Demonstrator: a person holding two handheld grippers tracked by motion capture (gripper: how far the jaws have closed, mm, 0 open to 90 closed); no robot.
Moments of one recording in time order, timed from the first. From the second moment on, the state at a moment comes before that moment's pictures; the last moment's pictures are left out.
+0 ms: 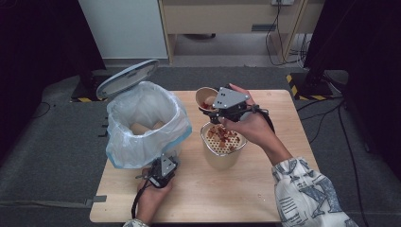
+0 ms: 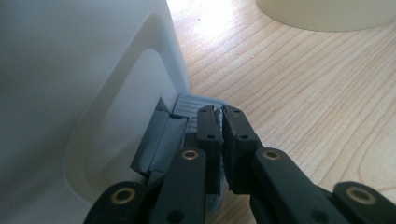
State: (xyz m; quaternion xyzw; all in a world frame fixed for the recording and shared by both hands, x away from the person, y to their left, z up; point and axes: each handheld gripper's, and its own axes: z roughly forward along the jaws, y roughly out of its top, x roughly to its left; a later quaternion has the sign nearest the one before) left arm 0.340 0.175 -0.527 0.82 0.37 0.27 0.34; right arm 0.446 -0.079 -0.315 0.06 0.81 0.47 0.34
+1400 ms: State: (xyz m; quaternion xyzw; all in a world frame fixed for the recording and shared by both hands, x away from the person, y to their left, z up) left arm 0.340 0.175 -0.527 0.82 0.37 0.27 0.34; right arm 0.452 -0.057 -0.293 0.12 0.79 0.55 0.22
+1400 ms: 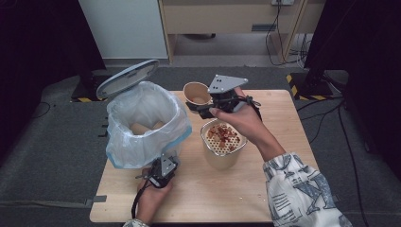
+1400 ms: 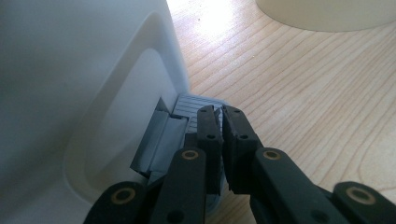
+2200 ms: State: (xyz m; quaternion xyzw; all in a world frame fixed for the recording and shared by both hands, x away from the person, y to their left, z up) left arm 0.340 0.176 -0.527 0.82 0.37 0.27 0.34; right arm 0.455 -0.006 -0.281 0.12 0.78 0.58 0.17
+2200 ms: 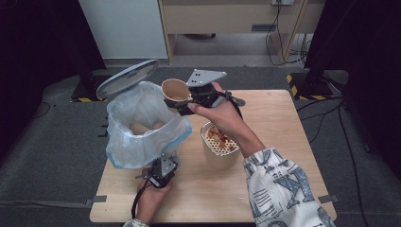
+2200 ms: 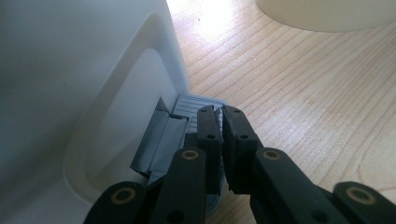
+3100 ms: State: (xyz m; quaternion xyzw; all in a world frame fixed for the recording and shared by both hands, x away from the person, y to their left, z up) left arm 0.340 0.176 -0.528 0.82 0.38 0.27 0.34; right arm 0.463 0.054 -0.300 0.15 0.80 0.57 0.13
